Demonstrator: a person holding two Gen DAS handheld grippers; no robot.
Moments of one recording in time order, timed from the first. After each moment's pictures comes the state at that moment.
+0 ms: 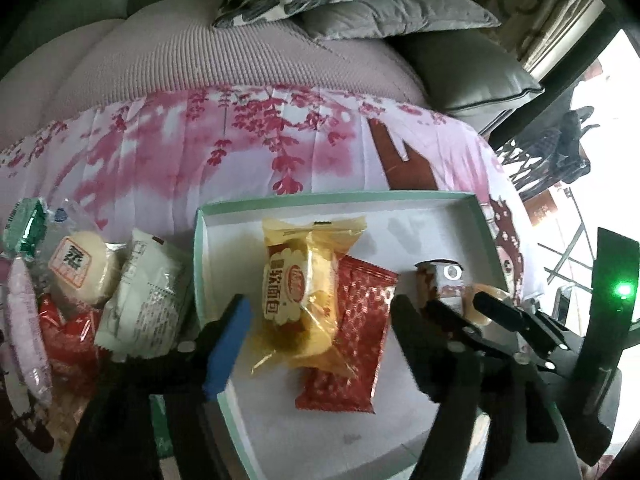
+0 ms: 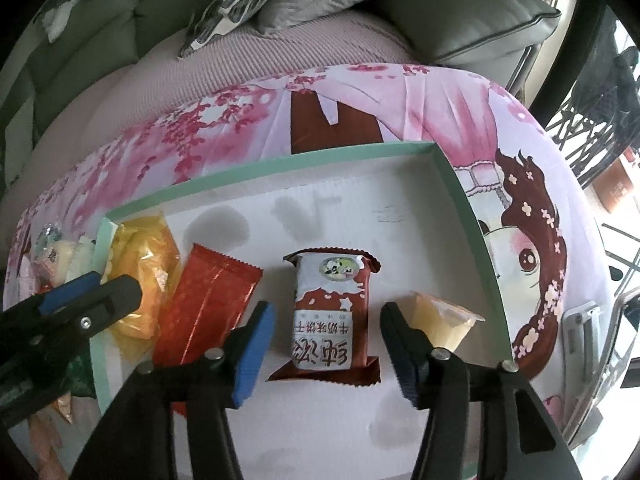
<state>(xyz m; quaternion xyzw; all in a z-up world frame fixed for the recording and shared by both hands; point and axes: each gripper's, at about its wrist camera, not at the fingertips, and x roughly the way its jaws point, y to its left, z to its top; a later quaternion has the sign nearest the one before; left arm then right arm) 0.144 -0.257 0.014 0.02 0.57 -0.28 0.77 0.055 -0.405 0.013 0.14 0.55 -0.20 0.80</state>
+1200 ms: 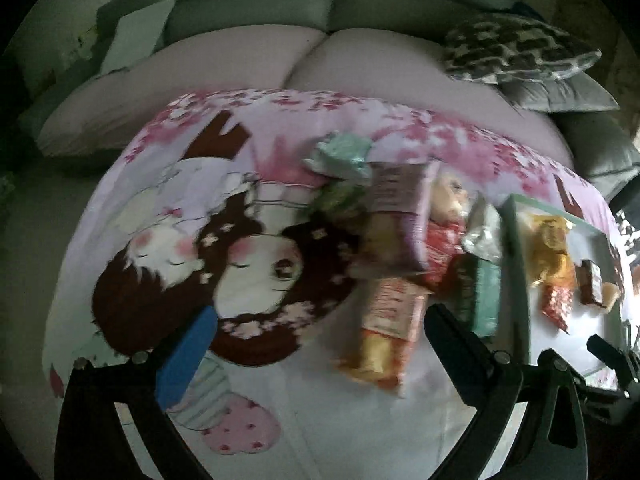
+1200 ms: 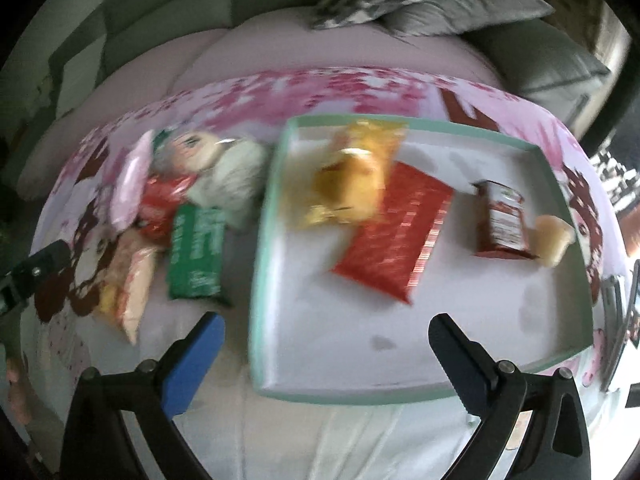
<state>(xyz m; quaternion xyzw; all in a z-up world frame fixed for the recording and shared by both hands) 0.097 -0.004 0.041 0.01 0.52 -0.03 0.85 0.024 -0.227 0.021 0.08 0.55 -0.10 0.83</state>
